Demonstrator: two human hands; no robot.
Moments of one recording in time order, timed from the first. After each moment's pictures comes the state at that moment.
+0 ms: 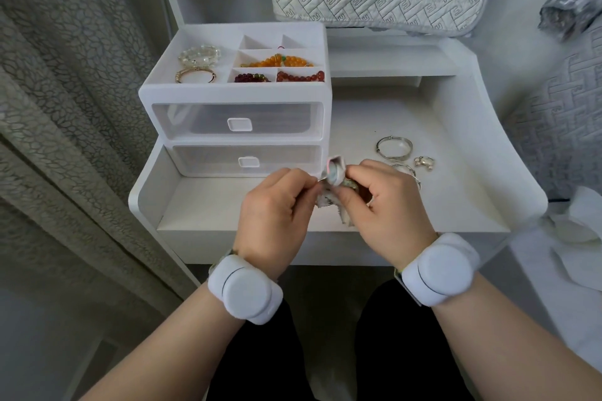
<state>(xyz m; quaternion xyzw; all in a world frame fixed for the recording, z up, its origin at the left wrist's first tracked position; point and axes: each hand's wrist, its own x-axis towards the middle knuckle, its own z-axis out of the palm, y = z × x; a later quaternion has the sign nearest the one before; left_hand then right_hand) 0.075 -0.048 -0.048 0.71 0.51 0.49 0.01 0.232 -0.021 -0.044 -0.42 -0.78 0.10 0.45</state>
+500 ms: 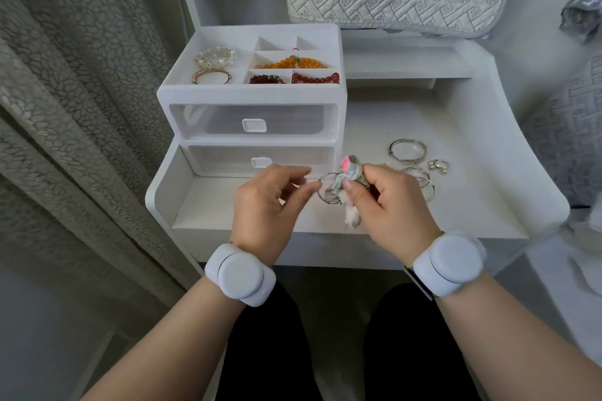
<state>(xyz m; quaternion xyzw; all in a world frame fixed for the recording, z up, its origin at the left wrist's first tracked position) 0.053 -0.040 -0.051 0.67 0.55 0.50 0.07 0.226 -0.012 -0.054 -0.45 -0.76 0.18 0.44</state>
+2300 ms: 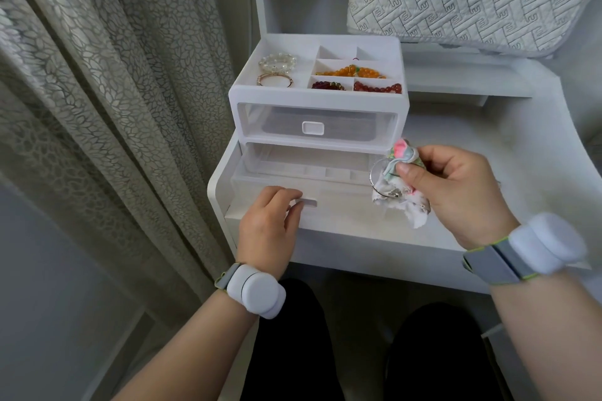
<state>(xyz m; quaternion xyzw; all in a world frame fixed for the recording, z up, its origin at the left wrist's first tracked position) -0.003 -0.060 -0.089 0.64 0.62 0.46 -0.04 0.219 -0.006 -0.016 -0.42 -0.65 0.39 0.50</state>
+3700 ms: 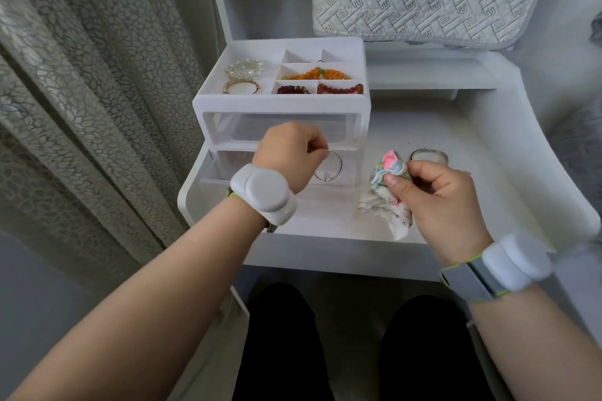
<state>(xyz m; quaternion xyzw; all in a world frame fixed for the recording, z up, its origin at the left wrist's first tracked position) 0.041 0.005 0.011 0.69 0.65 0.30 0.11 0.238 -0.021 -0.030 -0.43 -0.63 0.37 0.54</state>
